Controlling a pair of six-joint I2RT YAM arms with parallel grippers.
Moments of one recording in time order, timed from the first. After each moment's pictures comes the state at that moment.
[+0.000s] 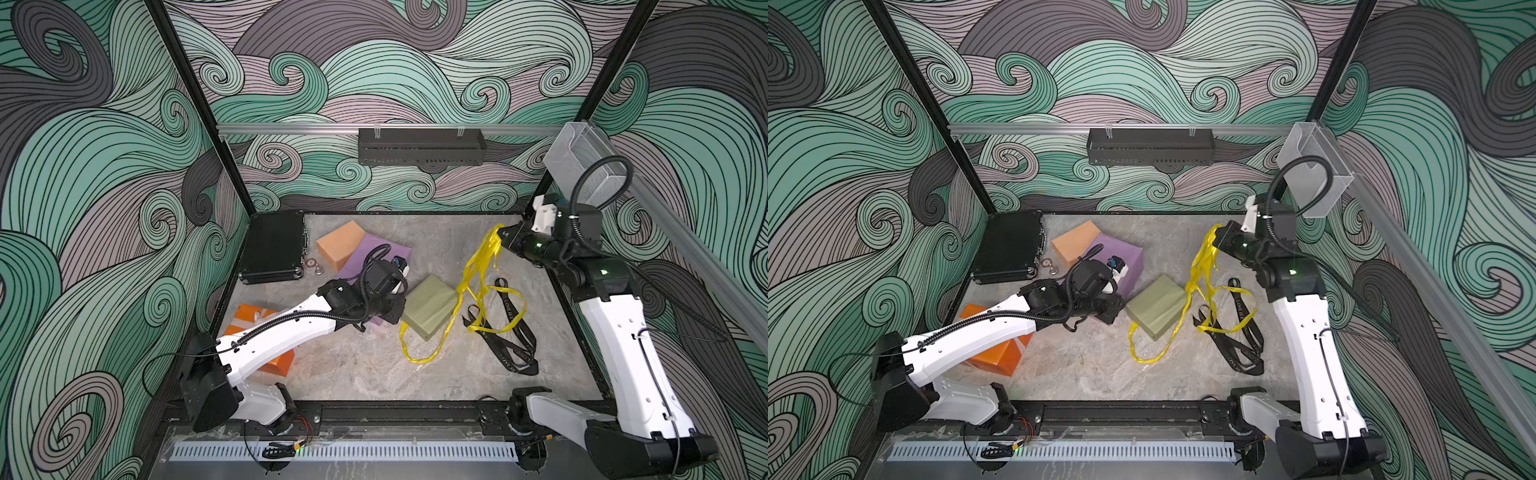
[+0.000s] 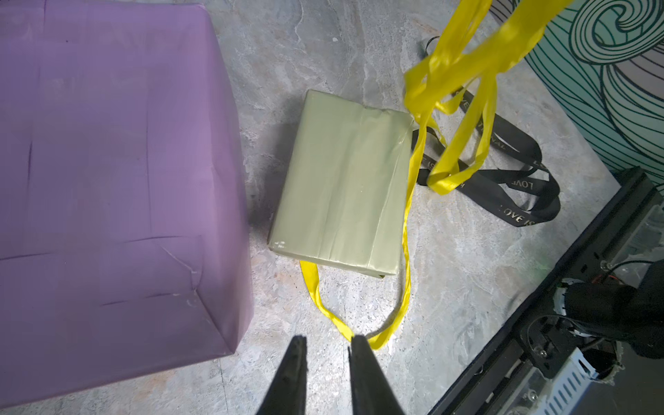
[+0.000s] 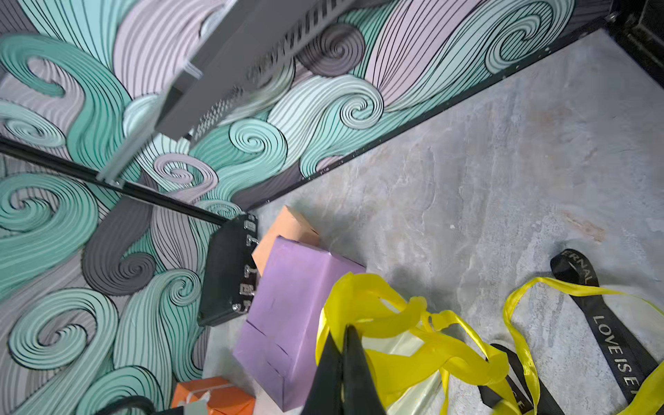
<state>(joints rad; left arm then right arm) -0.92 1.38 1.19 -0.67 -0.07 -0.36 0.04 1.15 1.50 -0.83 -0.26 0.57</state>
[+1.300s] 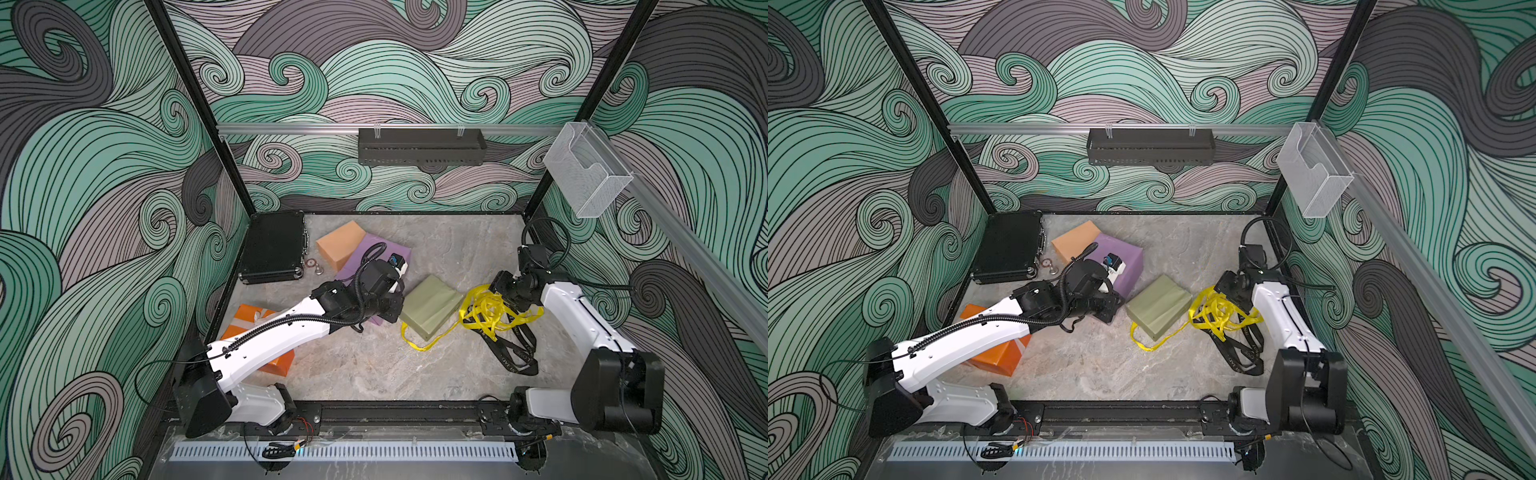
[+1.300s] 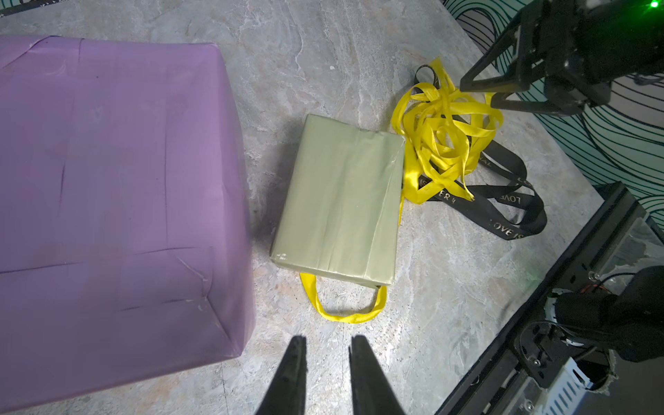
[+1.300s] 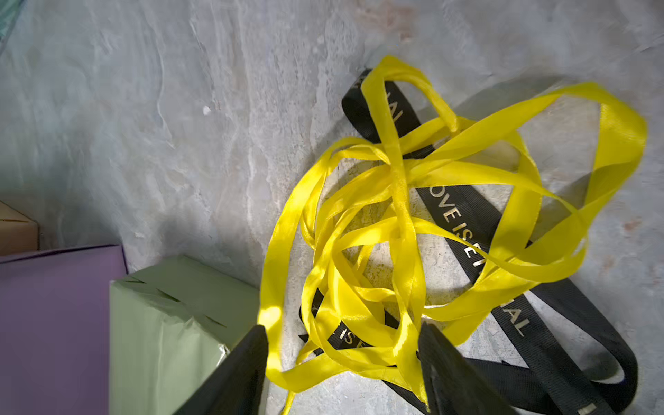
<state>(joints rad) -0.92 1.34 1.17 -0.64 -0.08 -0.36 -0.03 1.28 0.94 -0.73 -0.04 0.55</state>
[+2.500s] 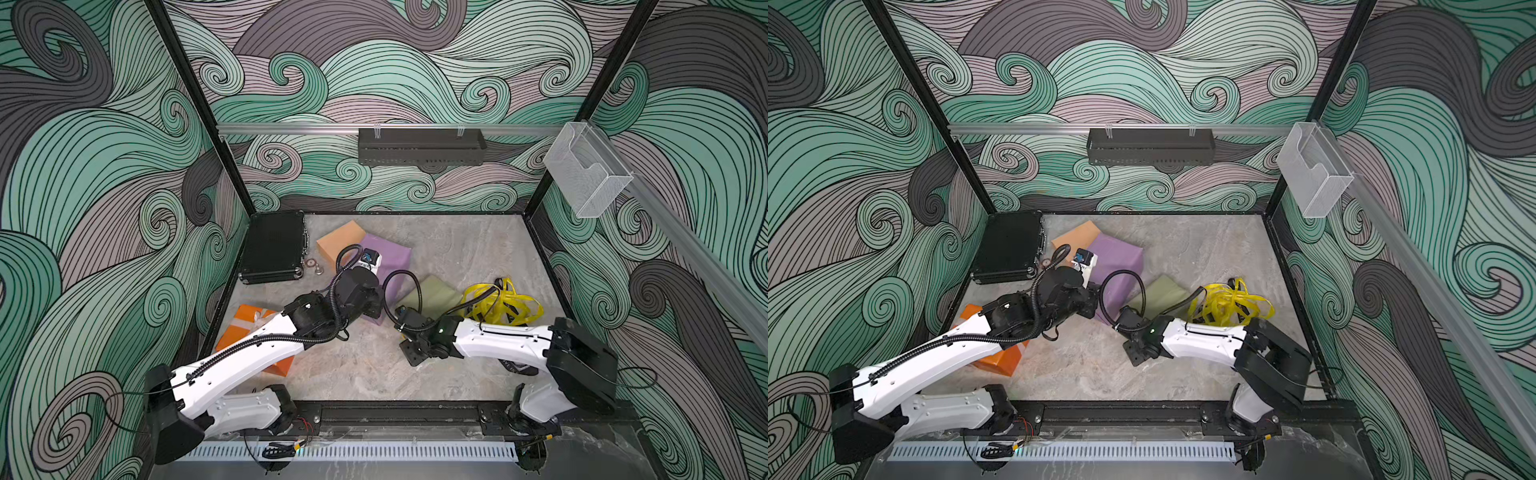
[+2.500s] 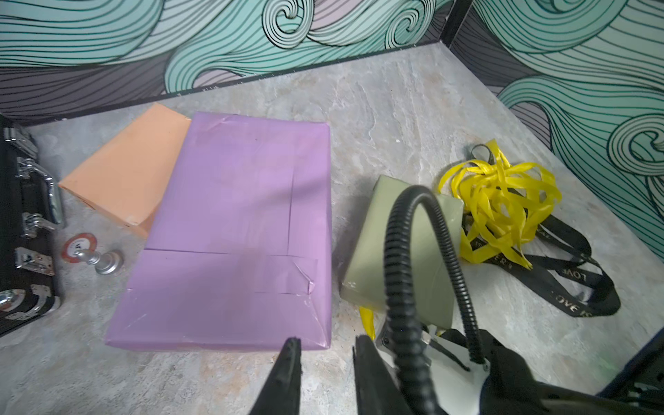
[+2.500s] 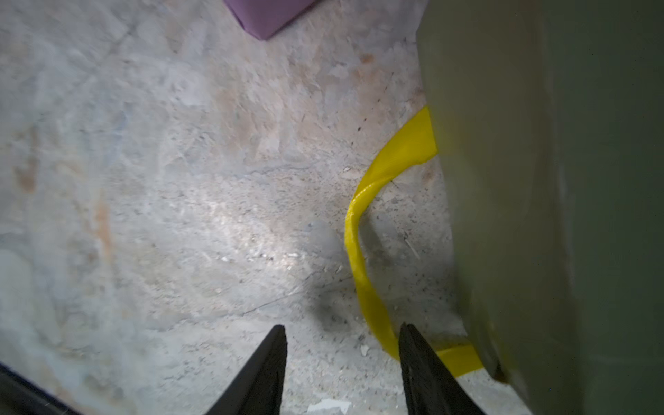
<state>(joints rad) -0.91 1.12 1.04 -0.57 -0.36 -0.39 1.03 1.58 0.84 -0.52 0.10 0.42</state>
